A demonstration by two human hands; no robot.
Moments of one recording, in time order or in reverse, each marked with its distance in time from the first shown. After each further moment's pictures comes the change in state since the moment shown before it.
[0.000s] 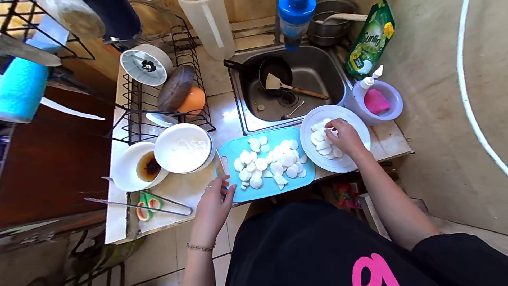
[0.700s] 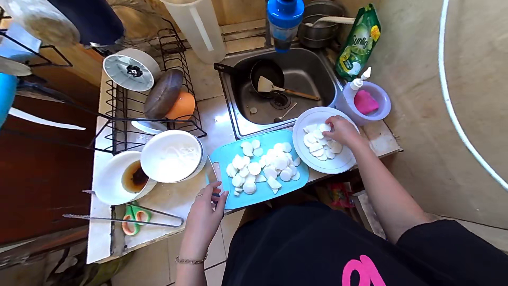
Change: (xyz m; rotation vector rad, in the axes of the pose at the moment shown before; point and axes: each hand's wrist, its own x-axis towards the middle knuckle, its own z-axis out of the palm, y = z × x) left_hand 0.001 -0.003 0.003 -0.017 0.034 0.011; right_hand 0.022 0.026 -0.015 -0.084 -0.054 0.160
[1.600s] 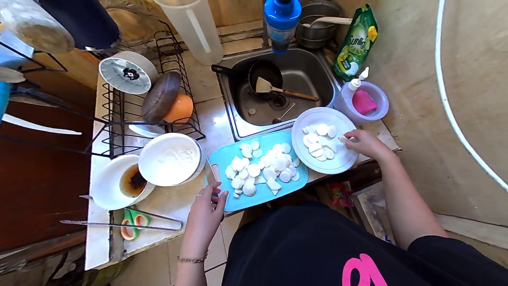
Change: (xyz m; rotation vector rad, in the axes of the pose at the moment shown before) left_hand 0.009 -0.002 0.001 -0.014 -0.022 -0.015; right_hand -0.053 0.025 -0.040 0.094 -0.185 0.113
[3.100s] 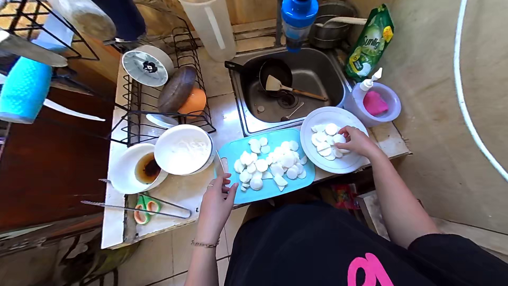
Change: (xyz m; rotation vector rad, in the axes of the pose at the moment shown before) left_hand -0.001 0.006 0.004 -0.060 0.016 -0.067; right_hand 0.027 -0.018 0.029 0.088 0.006 0.015
